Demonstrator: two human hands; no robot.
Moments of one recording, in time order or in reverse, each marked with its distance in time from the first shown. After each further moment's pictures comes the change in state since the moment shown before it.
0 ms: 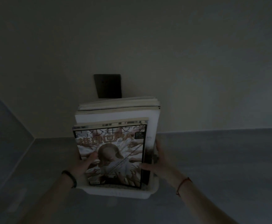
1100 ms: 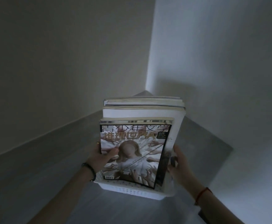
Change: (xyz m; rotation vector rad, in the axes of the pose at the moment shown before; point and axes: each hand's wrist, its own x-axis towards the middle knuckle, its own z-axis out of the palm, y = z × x) left_hand -0.265 0.065 0.463 0.251 -0.748 0.421; right_hand -0.332 0.167 -0.377 -0.110 0.880 0.141
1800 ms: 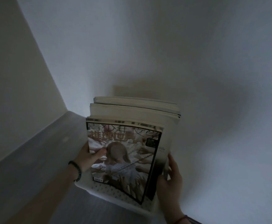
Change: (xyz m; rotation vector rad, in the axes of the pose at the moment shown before) left_hand 0.124 0.122 0.243 0.184 -0.338 0.148; right_hand 0.044 0.096 -0.130 0.266 0.857 0.298
